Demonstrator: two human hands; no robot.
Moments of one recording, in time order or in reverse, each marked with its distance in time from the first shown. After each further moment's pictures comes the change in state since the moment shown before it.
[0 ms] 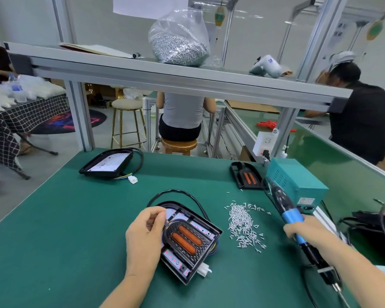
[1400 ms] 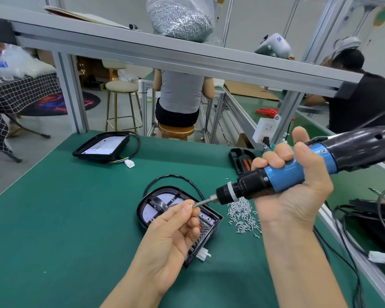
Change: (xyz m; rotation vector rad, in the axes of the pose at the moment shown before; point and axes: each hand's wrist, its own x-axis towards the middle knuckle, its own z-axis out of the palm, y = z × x) left_hand -0.039 0.062 0.005 -0.911 -0.404 -0.643; right_hand -0.142 -0.124 0.063 1.650 -0.290 -0.750
